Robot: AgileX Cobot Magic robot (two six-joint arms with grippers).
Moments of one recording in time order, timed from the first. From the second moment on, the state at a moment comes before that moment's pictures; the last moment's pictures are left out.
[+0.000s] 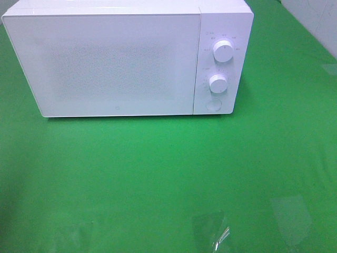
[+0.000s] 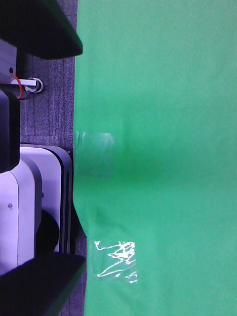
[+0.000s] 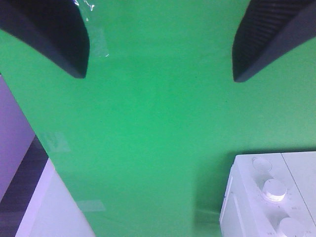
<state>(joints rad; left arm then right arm) 0.07 0.85 -0.75 -0.11 1.22 0.04 0.03 0.00 -0.49 -0.13 0.97 0.13</state>
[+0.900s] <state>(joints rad) 0.07 0.24 -0.52 -0.09 1.08 0.05 0.03 0.00 -0.49 -0.13 0.97 0.13</state>
